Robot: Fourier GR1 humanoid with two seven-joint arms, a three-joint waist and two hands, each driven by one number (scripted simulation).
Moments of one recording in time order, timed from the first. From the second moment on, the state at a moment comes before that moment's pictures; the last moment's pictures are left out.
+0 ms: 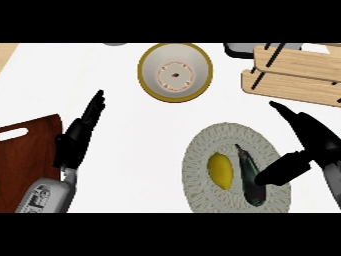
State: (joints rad) left arm -0.19 0.21 -0.18 -1.40 0.01 0.11 -0.01; right arm -0.35 -0.67 0.41 -1.83 -0.01 0.06 1.12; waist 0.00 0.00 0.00
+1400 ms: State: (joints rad) left arm -0.17 0.16 -0.13 -1.44 -0.05 0.09 0.02; right arm -0.26 -0.47 0.44 -1.70 0.23 0.12 1.10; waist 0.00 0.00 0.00
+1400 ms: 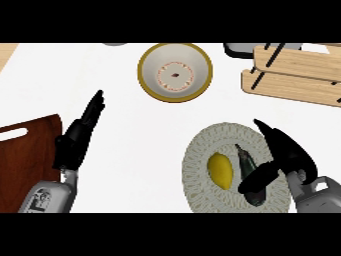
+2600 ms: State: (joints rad) left arm -0.15 0.13 -0.08 -1.49 -0.10 0.03 0.04; right arm -0.15 -0.31 0.34 -1.56 0.41 0.21 0.98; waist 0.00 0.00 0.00
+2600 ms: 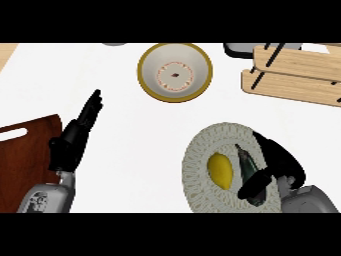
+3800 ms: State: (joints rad) left arm -0.18 0.09 -0.06 -1.44 -0.13 0.01 0.03; right arm -0.25 -0.11 0.44 -1.59 0.78 0.11 0.93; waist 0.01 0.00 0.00
